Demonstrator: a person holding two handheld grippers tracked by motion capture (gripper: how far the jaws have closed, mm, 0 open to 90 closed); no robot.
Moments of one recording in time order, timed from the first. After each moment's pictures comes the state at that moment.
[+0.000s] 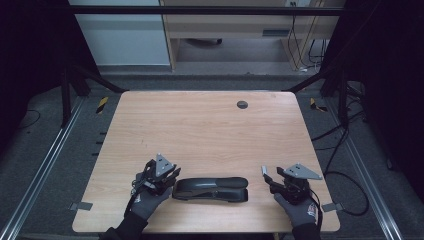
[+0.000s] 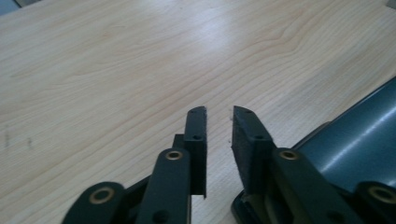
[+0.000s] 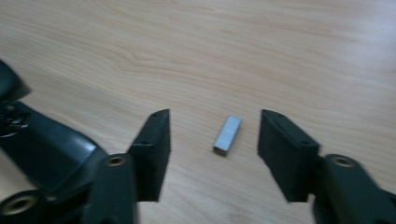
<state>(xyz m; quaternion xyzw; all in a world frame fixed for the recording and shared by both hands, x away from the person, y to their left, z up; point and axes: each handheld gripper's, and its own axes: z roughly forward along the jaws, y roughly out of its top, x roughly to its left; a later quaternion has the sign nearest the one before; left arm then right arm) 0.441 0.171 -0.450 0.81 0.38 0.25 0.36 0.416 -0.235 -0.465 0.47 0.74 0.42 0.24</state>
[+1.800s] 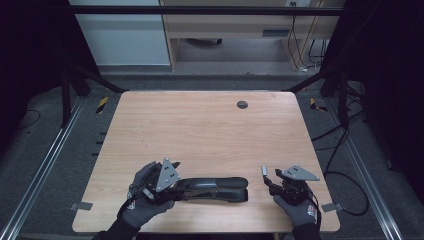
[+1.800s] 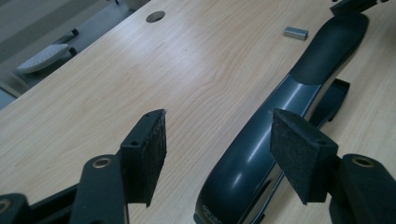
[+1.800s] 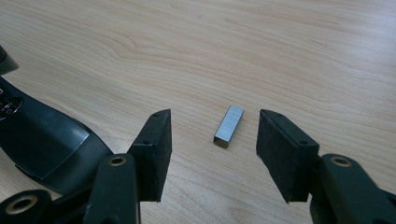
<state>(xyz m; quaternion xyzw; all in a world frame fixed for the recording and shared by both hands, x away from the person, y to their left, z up) 0.398 0.149 -0.391 0.85 0.24 0.26 0.38 0.417 -0.234 -0.474 0.46 0.75 0.41 0.25</state>
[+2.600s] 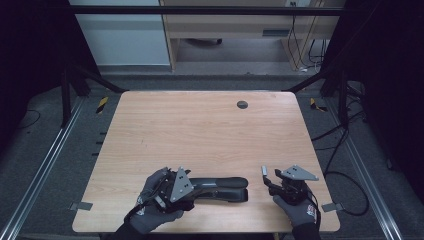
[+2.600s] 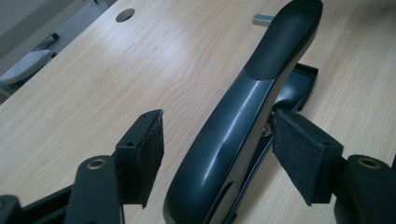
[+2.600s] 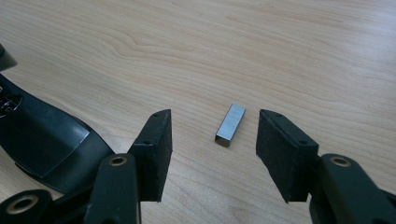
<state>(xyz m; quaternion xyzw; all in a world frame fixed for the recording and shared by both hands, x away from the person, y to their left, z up) 0.385 0.123 -0.398 0.88 0.19 0.25 0.35 0.417 -0.233 -0.475 0.46 0.75 0.41 0.24</state>
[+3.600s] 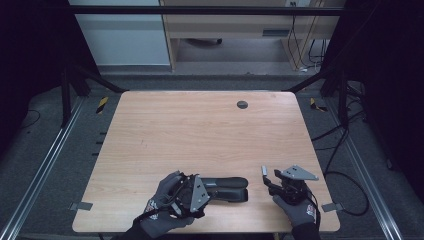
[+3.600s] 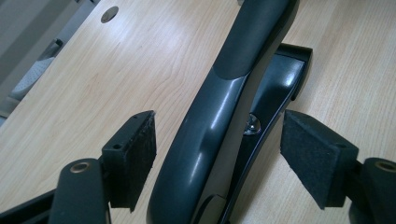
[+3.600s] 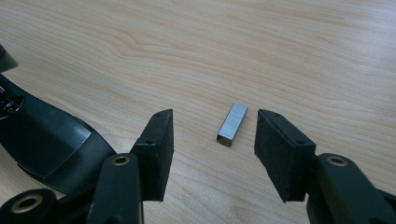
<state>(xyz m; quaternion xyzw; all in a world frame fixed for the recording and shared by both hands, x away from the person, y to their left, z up) 0.377 0.091 -0.412 0.90 0.15 0.28 0.31 0.418 -0.233 -0.475 0.47 0.75 0.41 0.24</state>
